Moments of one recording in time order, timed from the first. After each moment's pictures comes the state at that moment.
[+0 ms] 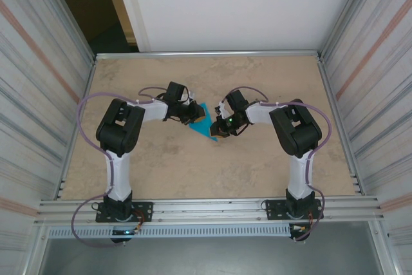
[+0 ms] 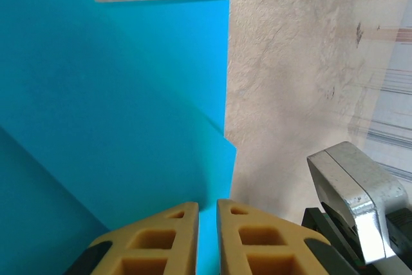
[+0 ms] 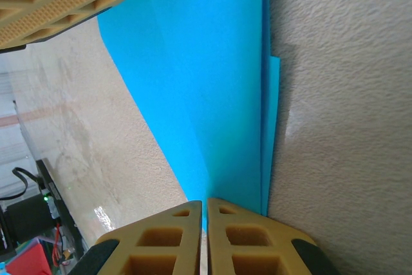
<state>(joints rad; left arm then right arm) -0.42 2.05 1.21 -0.08 0.63 -0.81 0.51 2.01 1.13 -0.30 -0.71 0.46</state>
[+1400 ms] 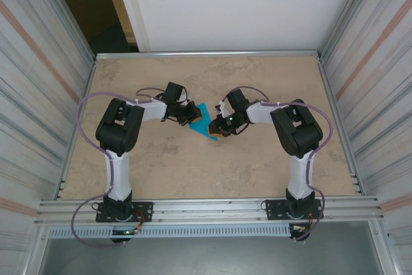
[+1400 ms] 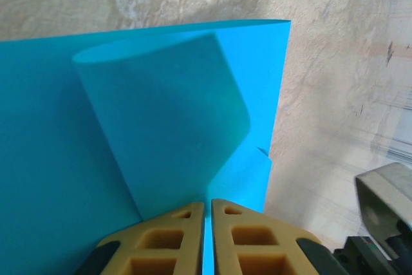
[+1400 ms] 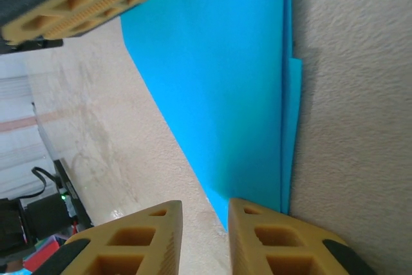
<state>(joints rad) -0.40 2.06 1.21 -0.12 0.57 -0.81 0.49 1.99 1.13 -0.27 -0.75 0.50</state>
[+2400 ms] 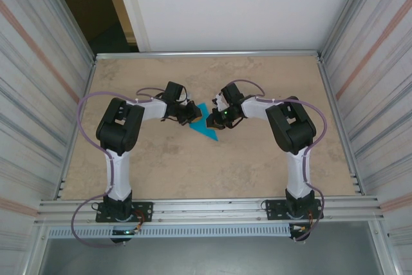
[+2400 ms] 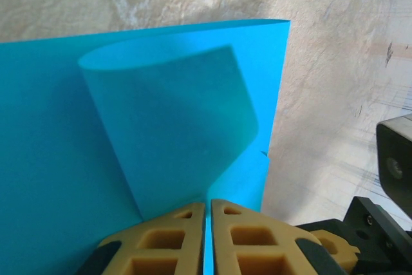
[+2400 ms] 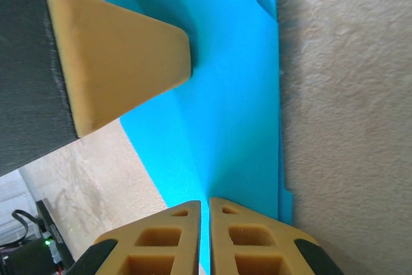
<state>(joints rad) -0.40 2.07 1.22 -0.13 0.58 -0.81 0.51 2.08 1.28 -0.31 -0.64 0.53</state>
